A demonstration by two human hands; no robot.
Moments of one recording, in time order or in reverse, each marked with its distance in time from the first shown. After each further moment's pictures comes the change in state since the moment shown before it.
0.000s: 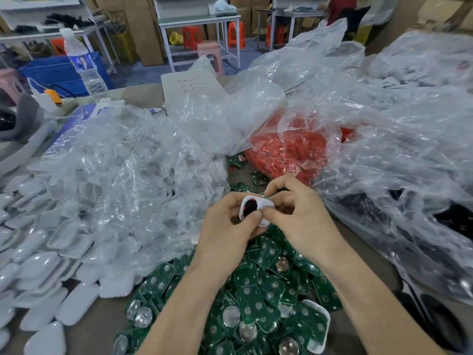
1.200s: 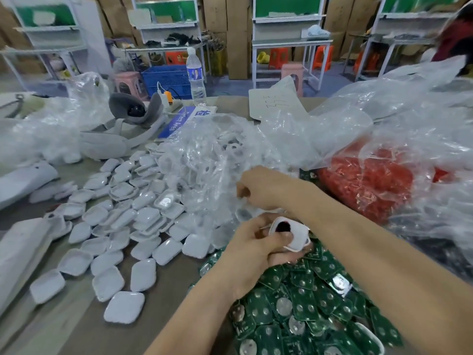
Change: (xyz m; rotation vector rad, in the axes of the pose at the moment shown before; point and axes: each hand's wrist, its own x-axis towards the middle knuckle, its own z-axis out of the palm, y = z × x) left_hand -0.045 0.011 -0.036 -0.465 0.052 -0.168; right_hand 0.072 -0.093 0.109 -1.029 -0.746 -0.374
